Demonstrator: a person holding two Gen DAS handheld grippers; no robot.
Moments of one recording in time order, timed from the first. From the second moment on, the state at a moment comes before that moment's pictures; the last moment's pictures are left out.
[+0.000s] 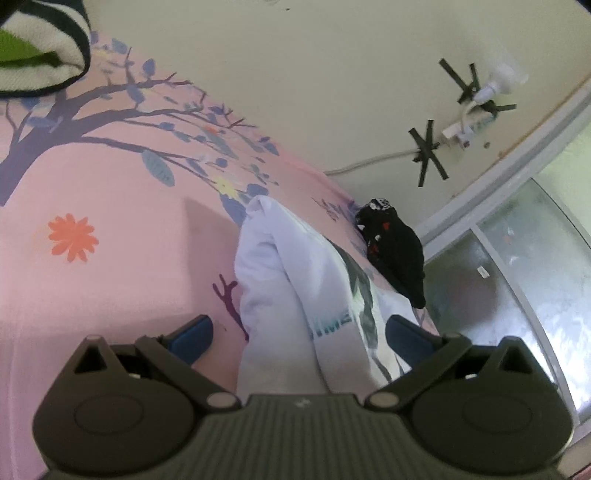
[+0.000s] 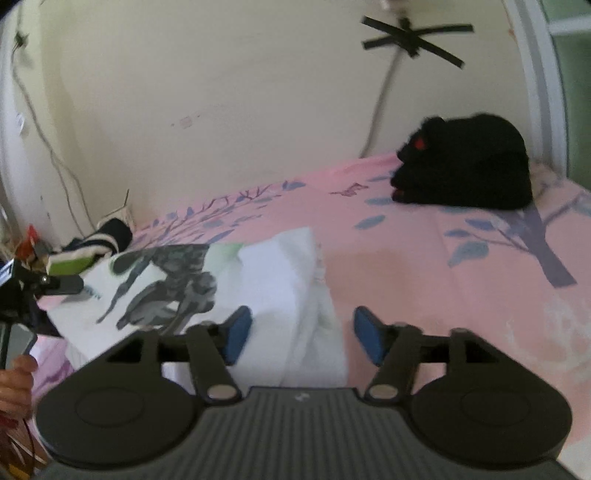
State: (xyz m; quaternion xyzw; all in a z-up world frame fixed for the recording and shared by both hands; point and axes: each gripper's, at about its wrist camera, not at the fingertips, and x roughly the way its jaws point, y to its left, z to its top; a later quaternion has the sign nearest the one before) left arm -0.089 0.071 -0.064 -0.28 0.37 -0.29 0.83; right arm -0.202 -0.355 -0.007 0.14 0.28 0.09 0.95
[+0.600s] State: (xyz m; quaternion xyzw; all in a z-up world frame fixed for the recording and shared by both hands) left arm -0.089 0.087 -0.052 -0.28 0.33 -0.25 0.87; right arm -0.138 -0.318 0.014 0.12 0.22 0.19 0.95
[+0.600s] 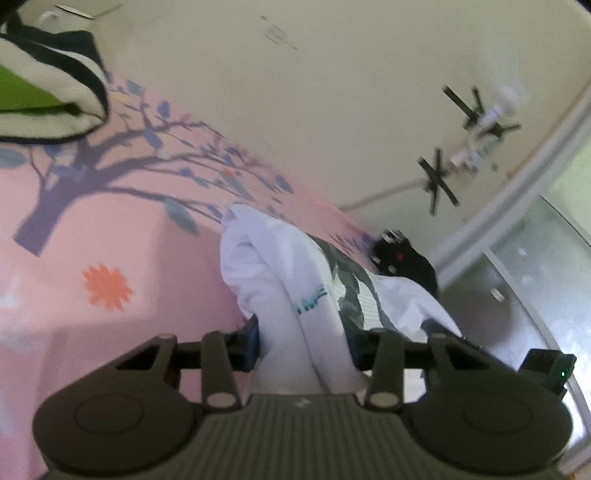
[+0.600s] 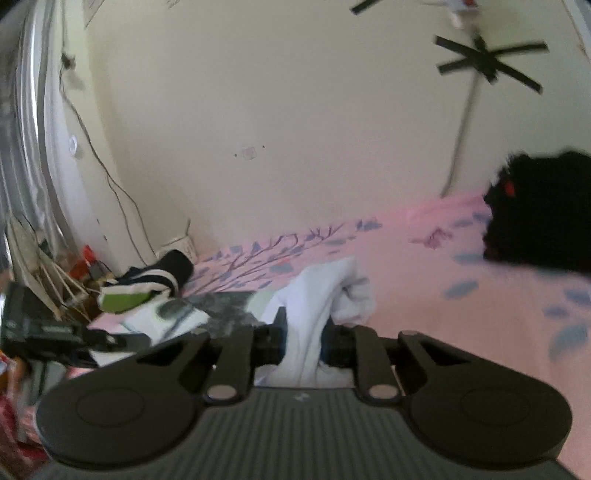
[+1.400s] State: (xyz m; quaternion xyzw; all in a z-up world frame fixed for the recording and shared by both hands) left arm -0.108 0.084 0.001 -0.22 0.32 -0.25 0.89; right arm -0.161 -0.320 0.034 0.01 0.22 0.24 0.95
